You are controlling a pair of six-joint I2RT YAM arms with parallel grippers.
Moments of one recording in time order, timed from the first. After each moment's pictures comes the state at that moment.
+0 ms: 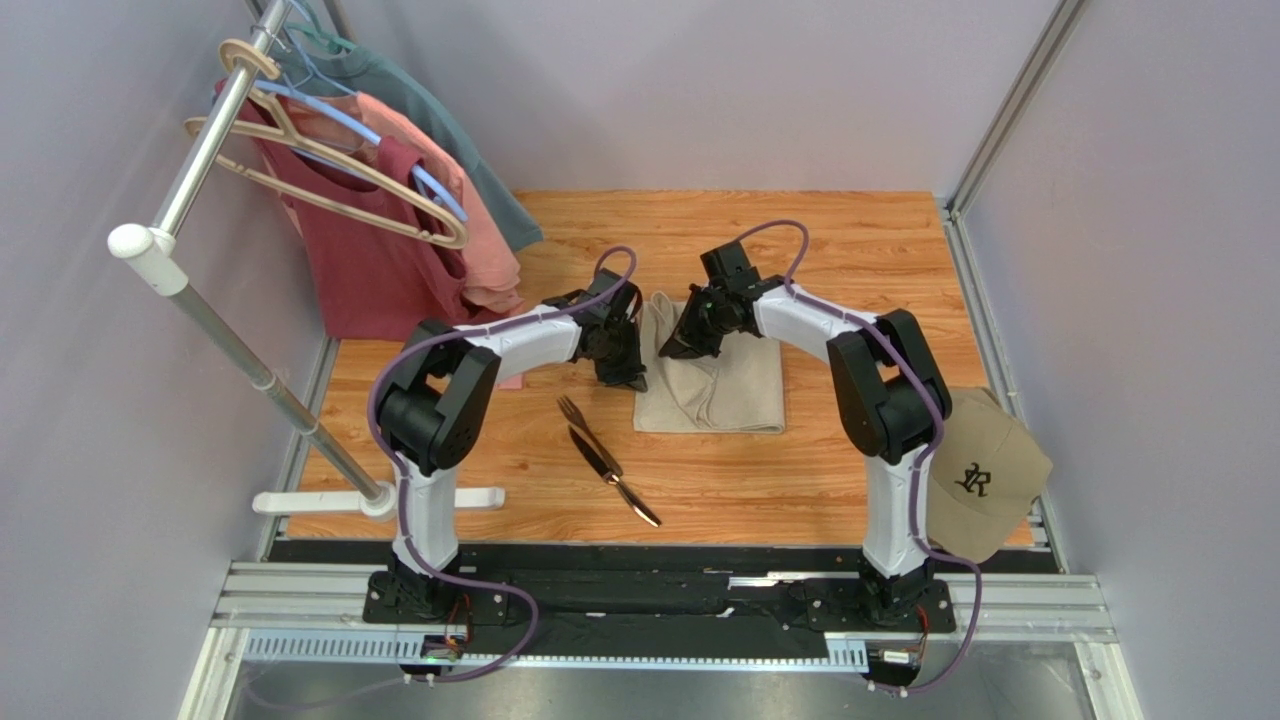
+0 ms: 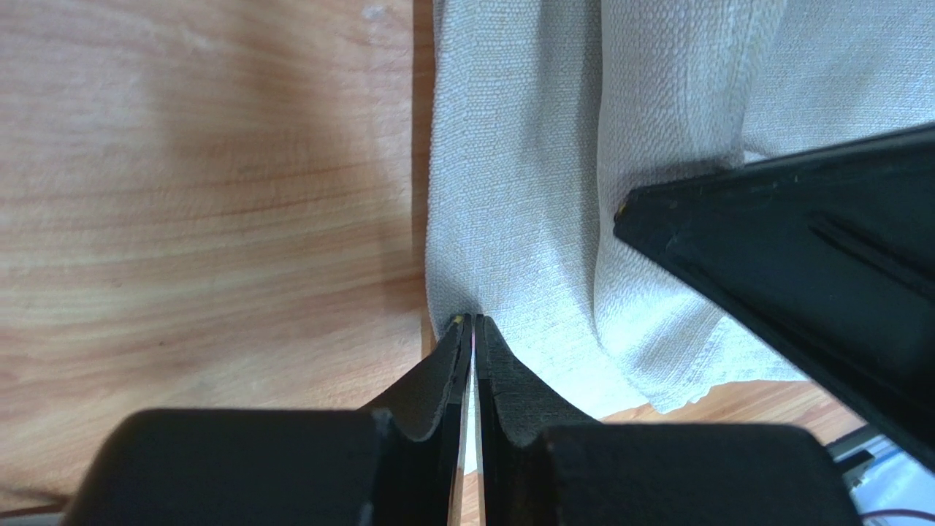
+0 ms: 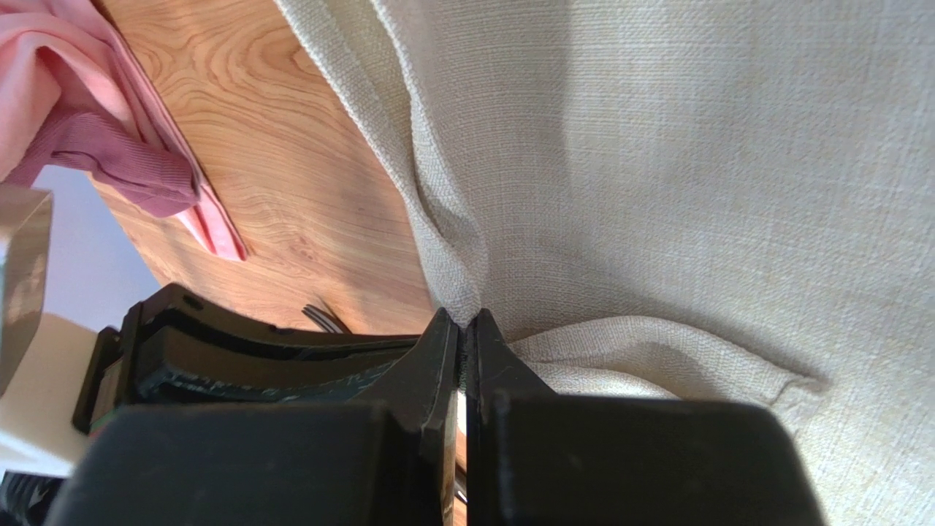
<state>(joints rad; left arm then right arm) -0.59 1.98 1.31 -0.40 0.17 -0.67 0.46 2.03 1.42 -0.35 -0.35 0.88</state>
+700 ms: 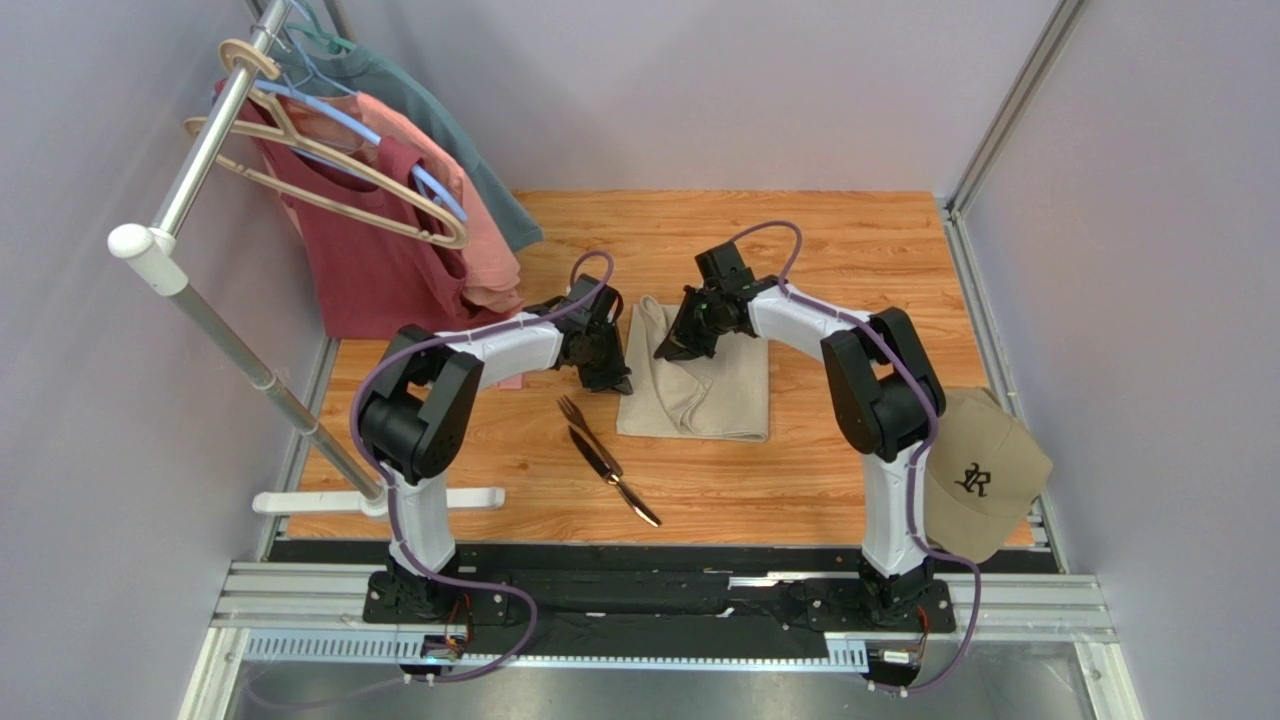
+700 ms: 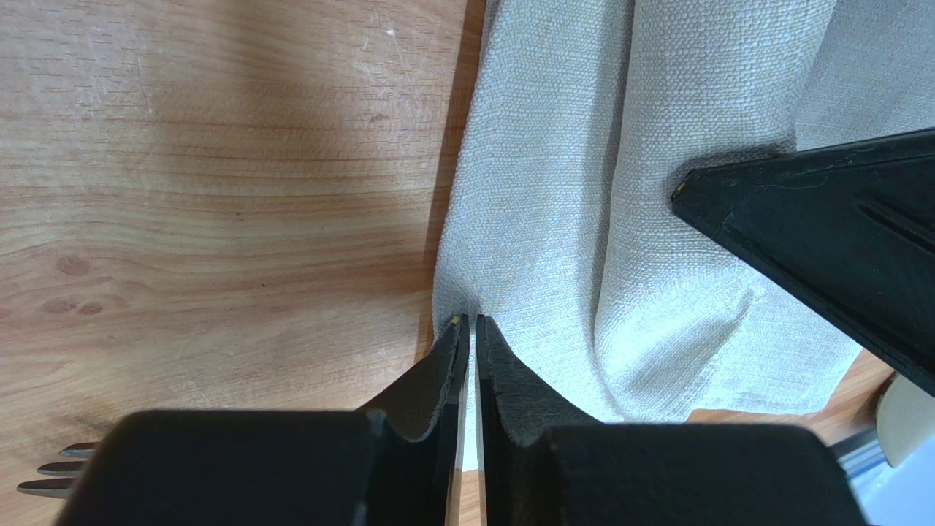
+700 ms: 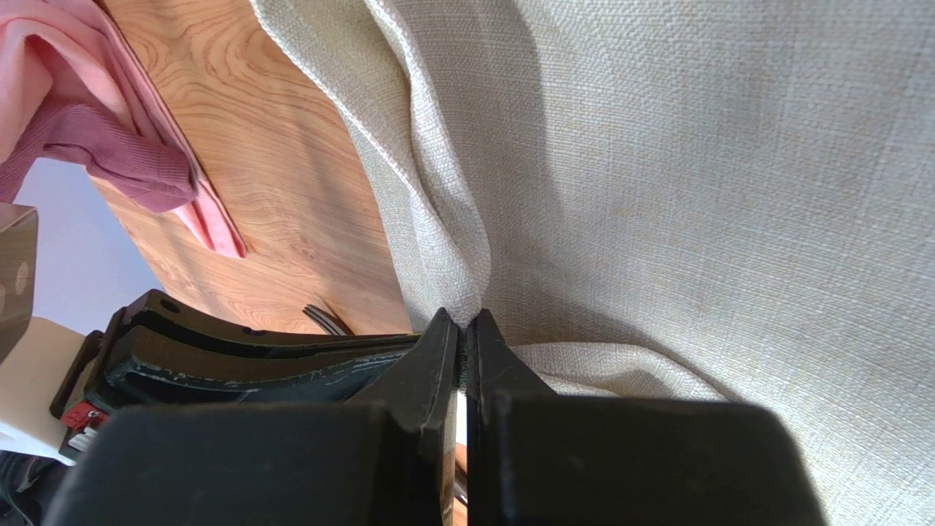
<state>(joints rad) -0.55 1.90 1.19 -0.35 0.16 -0.74 0.48 2.06 1.44 -0.35 -0.36 0.88</state>
